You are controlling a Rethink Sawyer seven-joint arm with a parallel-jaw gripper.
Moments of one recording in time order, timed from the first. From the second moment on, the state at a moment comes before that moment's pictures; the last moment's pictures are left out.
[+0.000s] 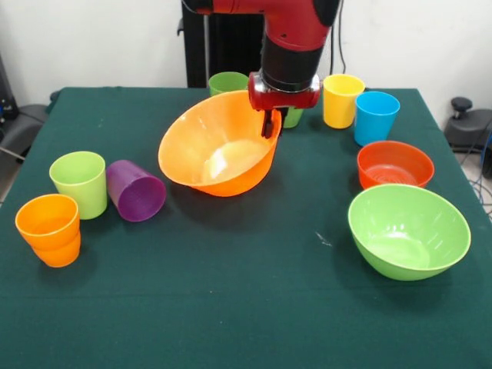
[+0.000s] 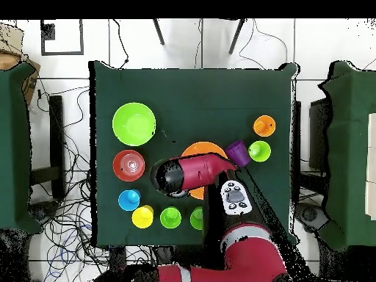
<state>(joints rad) -0.27 -0.57 0.13 1.75 -0.41 0.57 1.77</state>
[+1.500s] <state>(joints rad) -0.24 -0.55 0.11 1.70 -0.41 0.57 1.77</state>
